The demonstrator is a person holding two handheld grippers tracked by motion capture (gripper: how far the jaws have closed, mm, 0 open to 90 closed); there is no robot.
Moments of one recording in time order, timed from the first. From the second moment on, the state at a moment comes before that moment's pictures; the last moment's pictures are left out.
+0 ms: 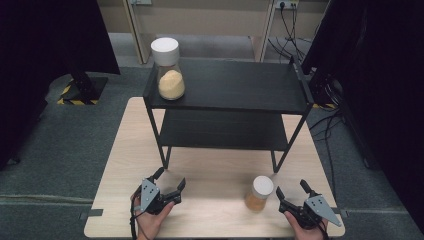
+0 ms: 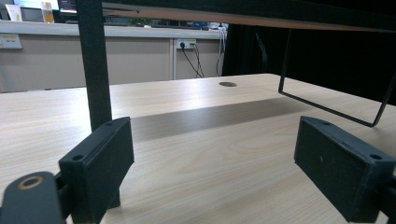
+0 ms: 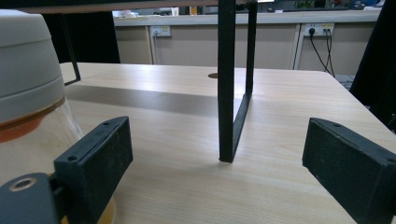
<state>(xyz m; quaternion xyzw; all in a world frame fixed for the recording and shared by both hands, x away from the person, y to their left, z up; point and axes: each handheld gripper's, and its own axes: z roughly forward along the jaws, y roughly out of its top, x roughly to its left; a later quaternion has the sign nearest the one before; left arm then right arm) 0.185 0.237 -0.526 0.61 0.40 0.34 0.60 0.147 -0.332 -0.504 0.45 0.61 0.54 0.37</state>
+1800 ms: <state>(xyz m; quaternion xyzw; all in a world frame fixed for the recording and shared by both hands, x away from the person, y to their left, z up) 0.185 0.237 -0.525 0.61 0.40 0.34 0.60 0.150 -0.310 -0.464 0.34 0.68 0.56 0.32</state>
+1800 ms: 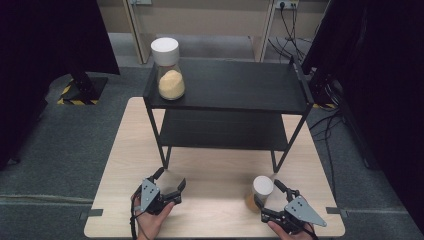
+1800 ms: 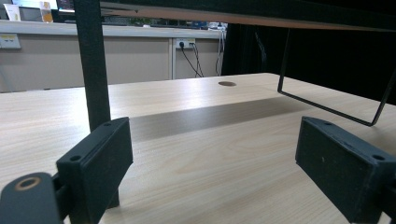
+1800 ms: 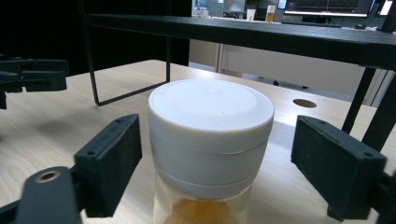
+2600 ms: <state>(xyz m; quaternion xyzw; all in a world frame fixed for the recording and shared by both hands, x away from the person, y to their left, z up) 0.185 0.236 -0.525 0.61 0.39 0.34 0.60 0.153 -0.302 -0.464 0.35 0.68 0.56 0.31</state>
